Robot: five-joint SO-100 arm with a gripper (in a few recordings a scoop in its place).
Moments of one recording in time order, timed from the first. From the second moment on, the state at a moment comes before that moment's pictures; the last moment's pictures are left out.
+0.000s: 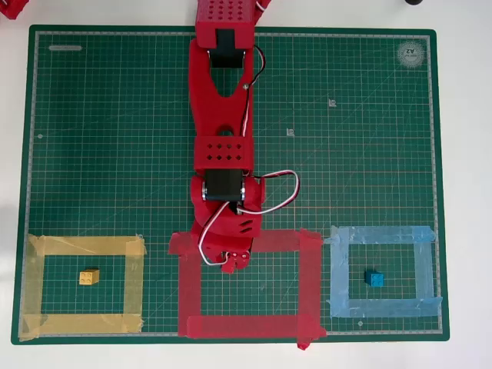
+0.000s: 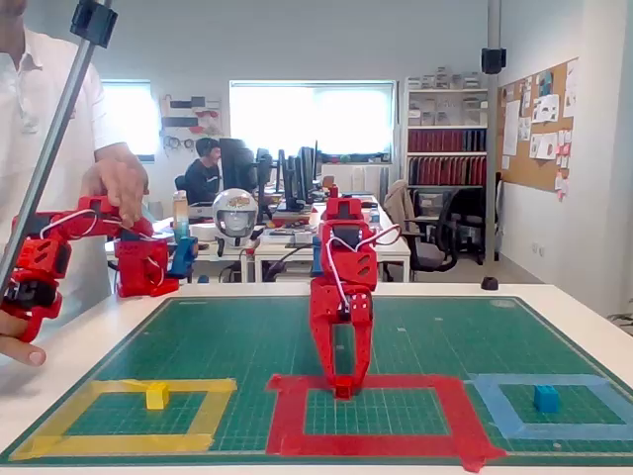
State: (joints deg) arm -0.4 24.4 20.2 62.4 -82.3
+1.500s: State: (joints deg) arm -0.4 38.2 31.7 76.9 -81.5
